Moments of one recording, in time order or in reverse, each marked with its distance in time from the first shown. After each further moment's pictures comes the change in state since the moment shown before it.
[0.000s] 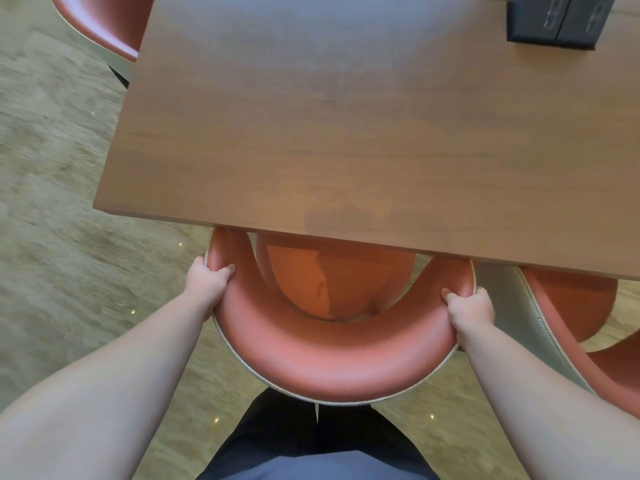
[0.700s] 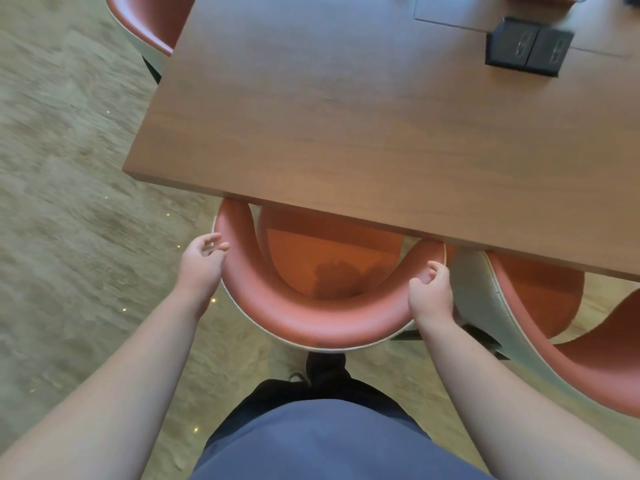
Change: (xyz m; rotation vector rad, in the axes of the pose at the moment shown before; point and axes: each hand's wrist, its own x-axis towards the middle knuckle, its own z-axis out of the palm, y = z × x) left_hand -0.121 -0.002 -0.036 -0.385 -0.024 0.092; right_hand -0.110 -0.008 -0.038 0.019 -0.151 -0.298
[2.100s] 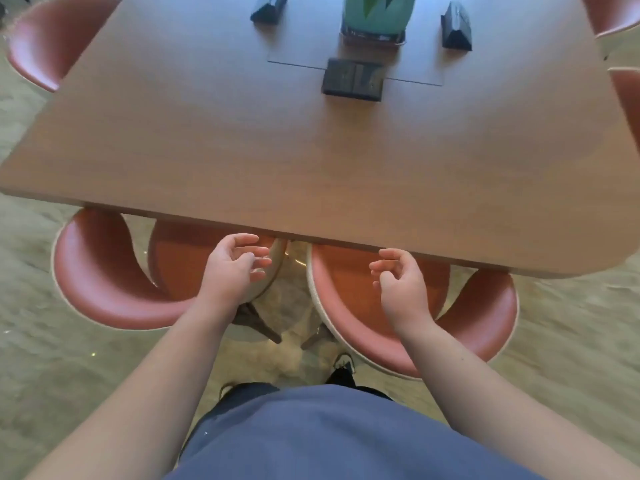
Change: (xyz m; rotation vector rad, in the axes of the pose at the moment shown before) left_hand -0.322 0.077 0.343 -0.081 -0.178 0.161; right_hand 0.073 0.103 -0.342 0.337 -0.126 -0.299
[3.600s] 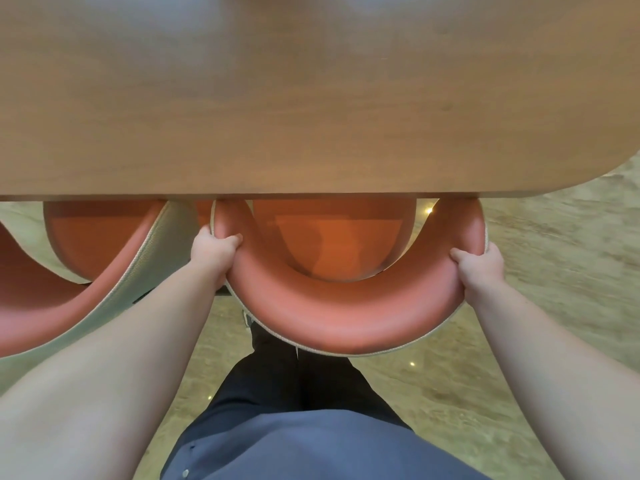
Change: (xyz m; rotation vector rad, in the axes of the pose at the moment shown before) left_hand 0.111 -0.152 0.179 0.465 0.072 -0.309; right_hand 0.147 0.211 -0.233 -0.137 0.442 0.552
